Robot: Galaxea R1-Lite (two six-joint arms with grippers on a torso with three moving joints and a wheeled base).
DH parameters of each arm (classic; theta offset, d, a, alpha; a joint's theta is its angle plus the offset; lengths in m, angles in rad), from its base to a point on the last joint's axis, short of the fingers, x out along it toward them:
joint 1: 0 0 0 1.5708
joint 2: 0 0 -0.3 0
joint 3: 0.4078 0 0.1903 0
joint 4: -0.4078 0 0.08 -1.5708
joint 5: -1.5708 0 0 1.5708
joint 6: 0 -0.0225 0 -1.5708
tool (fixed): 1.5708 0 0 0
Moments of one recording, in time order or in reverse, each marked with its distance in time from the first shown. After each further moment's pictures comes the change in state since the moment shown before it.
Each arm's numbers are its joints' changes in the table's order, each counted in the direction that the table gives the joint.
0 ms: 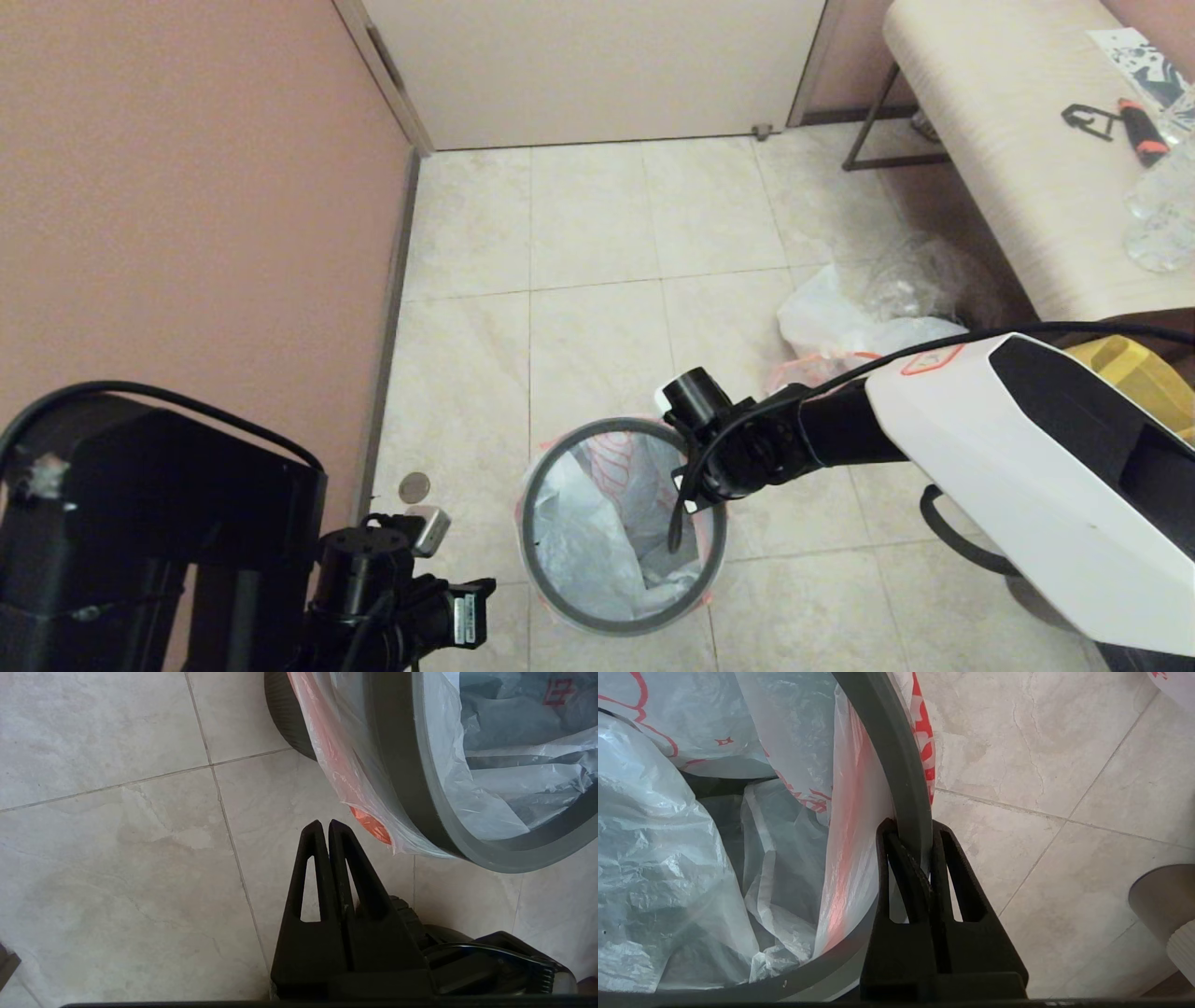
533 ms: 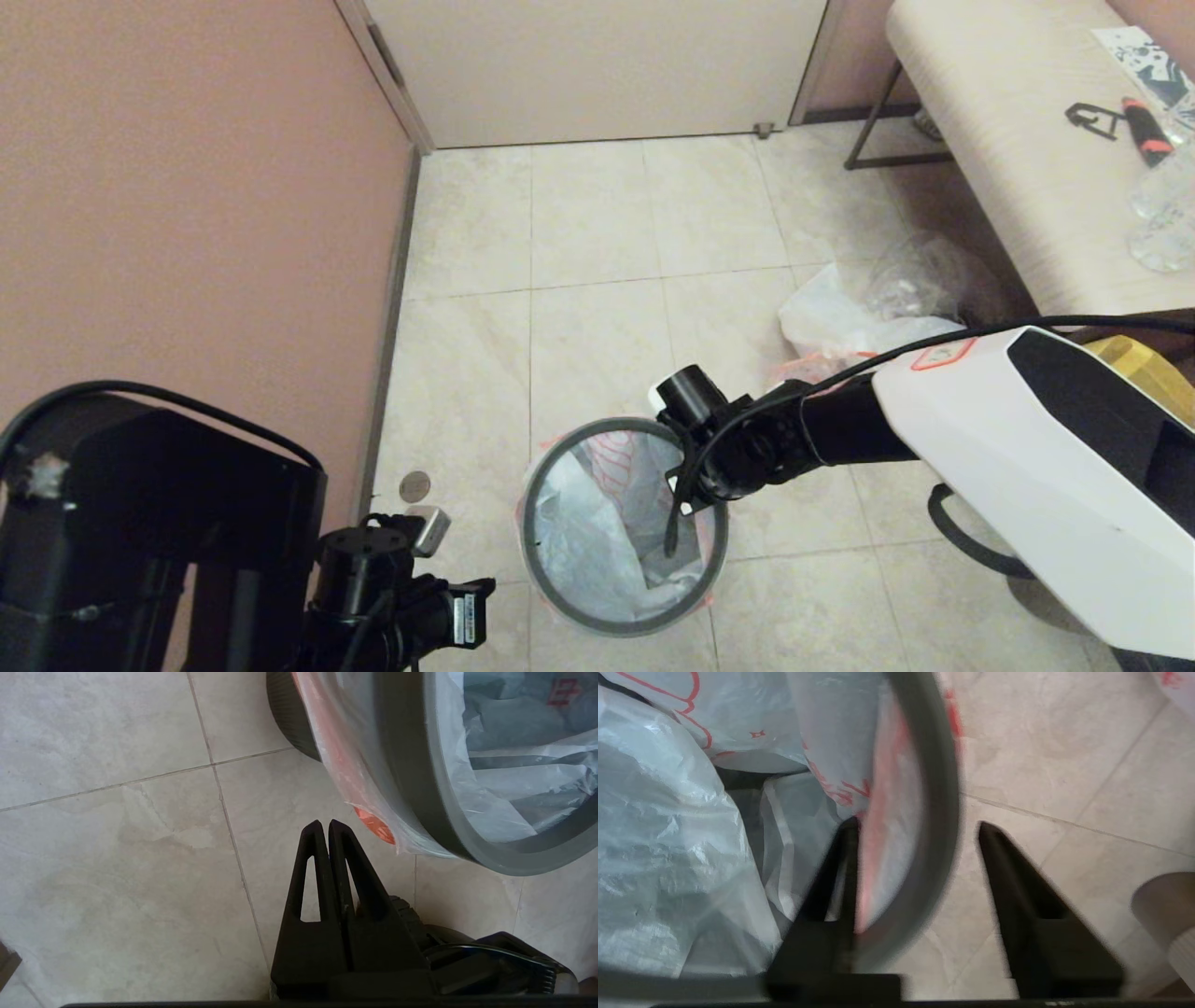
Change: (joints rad) left arm 0.000 0.001 -0.002 0.000 -0.001 0.000; right arm 0.030 0.055 -0.016 -0.029 0.004 -0.001
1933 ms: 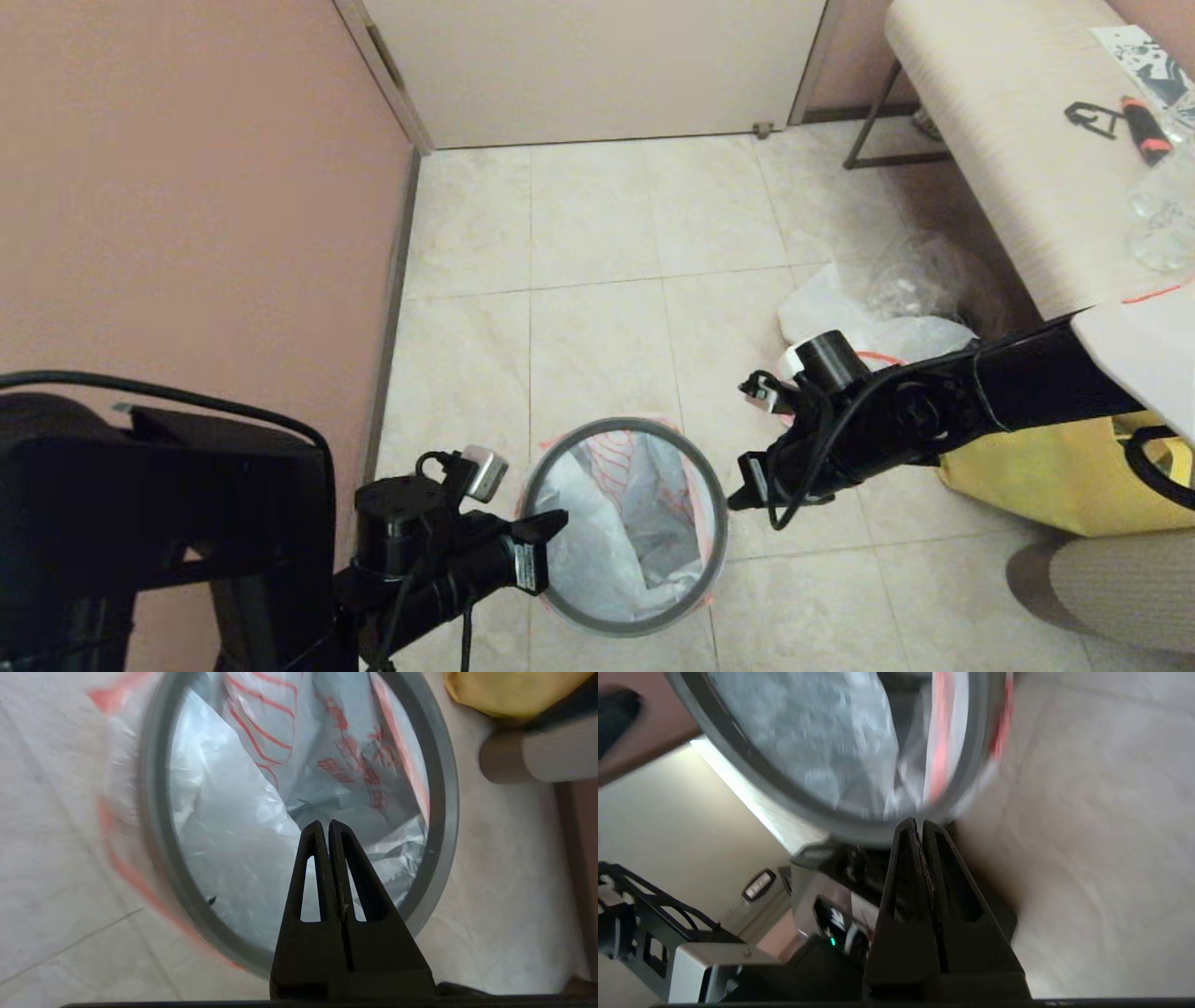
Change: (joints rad) left arm -0.132 0.106 0.182 0.000 -0.120 -0.050; right arm -0.241 0.229 -0.344 0.122 0.784 -0.058
